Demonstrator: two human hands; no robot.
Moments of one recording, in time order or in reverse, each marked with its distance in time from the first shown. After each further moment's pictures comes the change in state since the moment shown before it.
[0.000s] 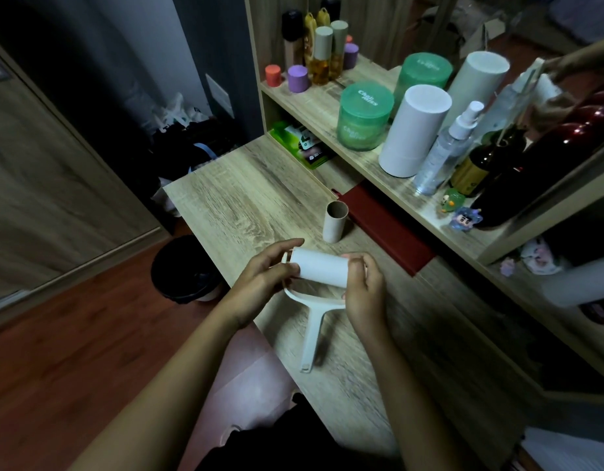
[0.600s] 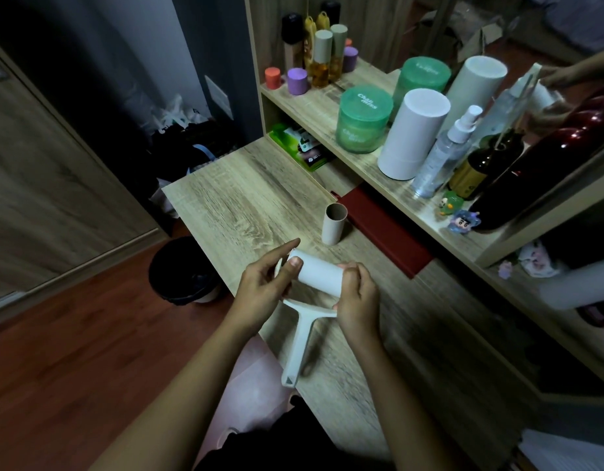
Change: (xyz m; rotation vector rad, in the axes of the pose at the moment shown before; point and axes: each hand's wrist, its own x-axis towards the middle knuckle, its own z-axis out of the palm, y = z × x) left_hand -0.002 -0.013 0.011 0.176 0.242 0.189; right_hand -0.010 0.003 0.007 0.005 0.009 0.002
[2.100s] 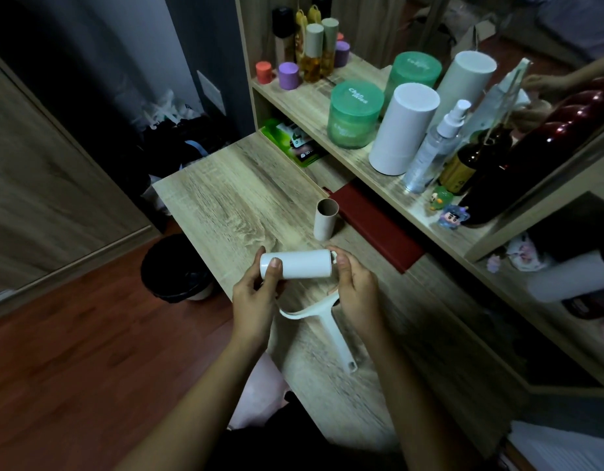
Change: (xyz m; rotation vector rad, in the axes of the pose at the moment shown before) left_hand -0.014 -0.022 0.029 -0.291 0.374 -0.128; right_hand 0.024 0.022 -0.019 -0.200 -0.154 -0.220
